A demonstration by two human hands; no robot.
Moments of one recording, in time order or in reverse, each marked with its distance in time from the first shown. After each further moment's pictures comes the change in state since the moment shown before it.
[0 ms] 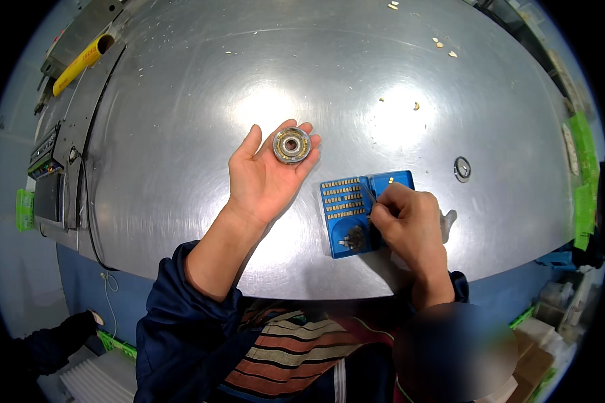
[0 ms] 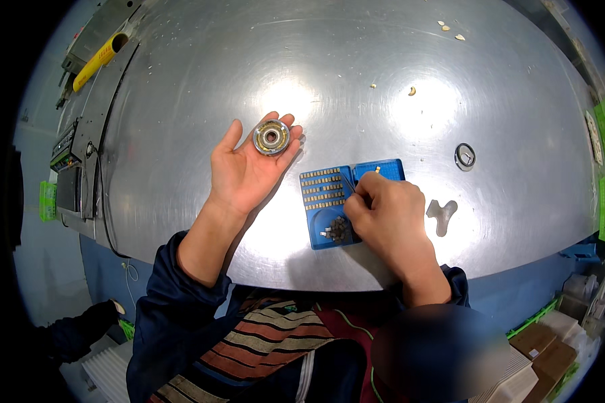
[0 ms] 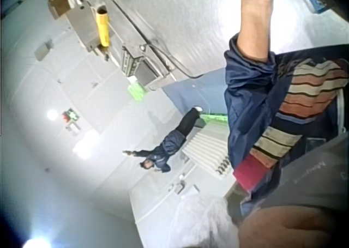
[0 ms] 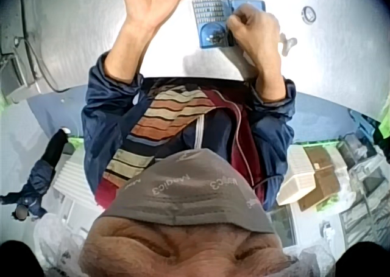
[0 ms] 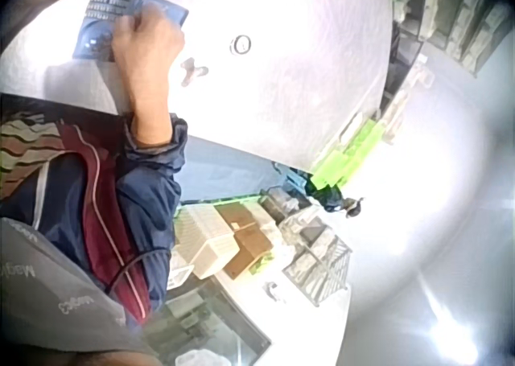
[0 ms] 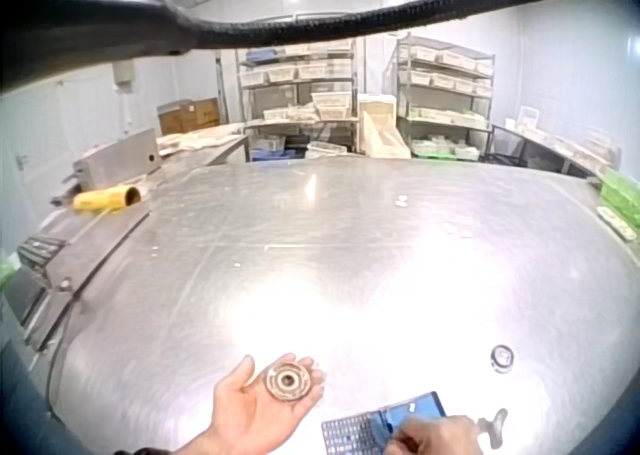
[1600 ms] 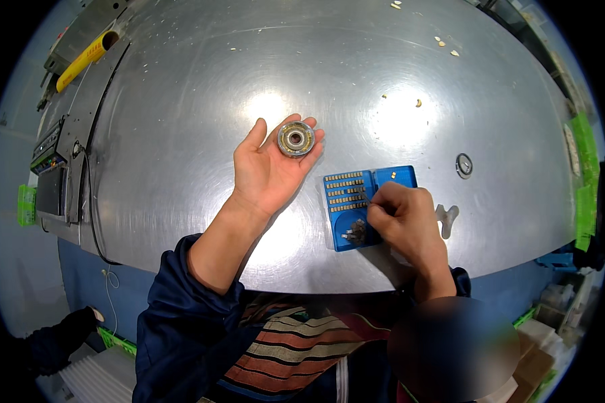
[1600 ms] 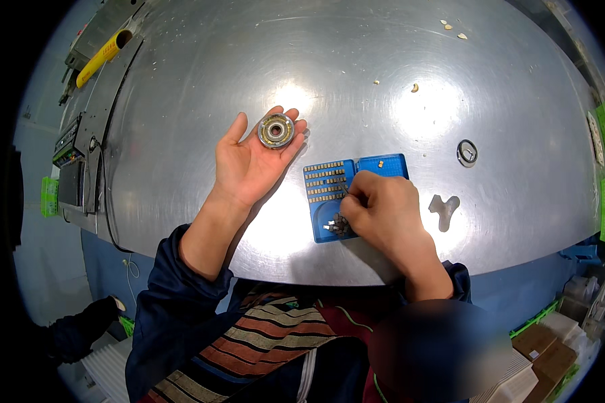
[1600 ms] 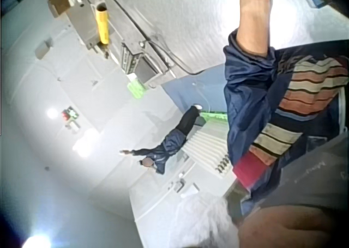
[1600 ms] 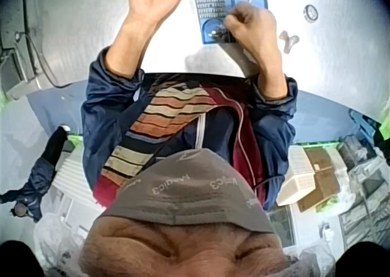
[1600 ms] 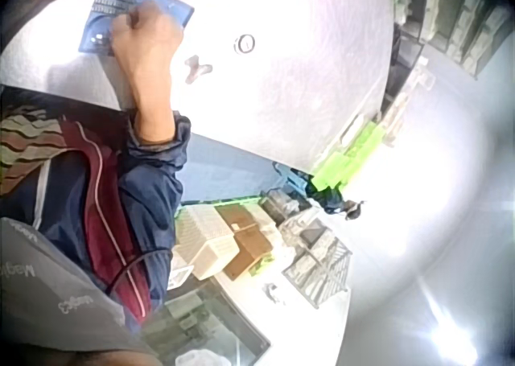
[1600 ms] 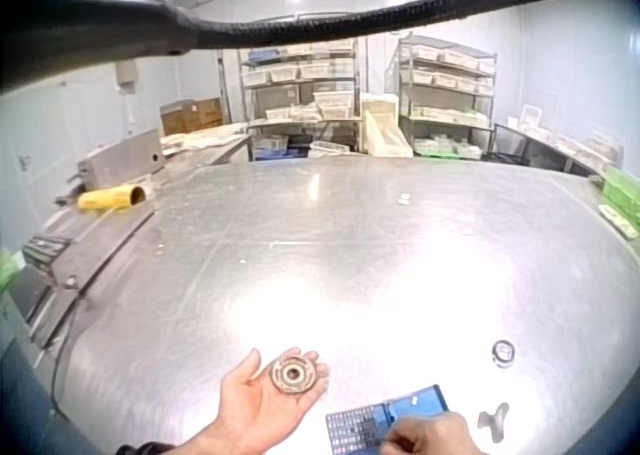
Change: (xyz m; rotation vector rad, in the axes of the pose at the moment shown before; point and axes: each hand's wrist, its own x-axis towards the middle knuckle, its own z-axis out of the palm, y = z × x) left_hand 0.000 0.000 0.001 0.015 0.008 0.005; right_hand -0.002 0.004 0.005 0.094 -0.088 -0.062
